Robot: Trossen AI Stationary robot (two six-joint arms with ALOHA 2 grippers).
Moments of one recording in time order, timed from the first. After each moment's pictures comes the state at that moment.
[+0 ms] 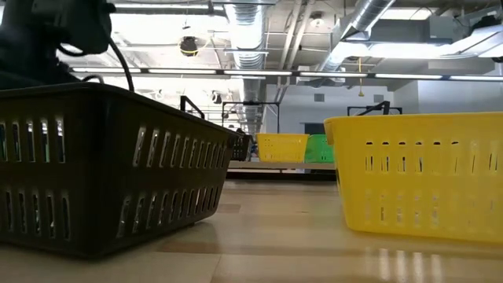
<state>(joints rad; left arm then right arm) -0.27 1.23 0.64 -1.08 0.03 -1.00 -0.19 1.72 2.30 -1.20 -0.13 -0.22</state>
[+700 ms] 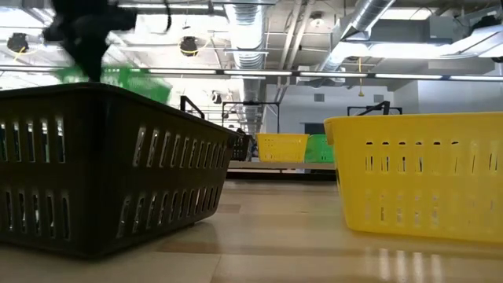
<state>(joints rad) -0.23 1.21 1.06 -1.41 -0.49 -1.14 -0.20 1.72 2.30 -1.20 -0.13 -0.22</state>
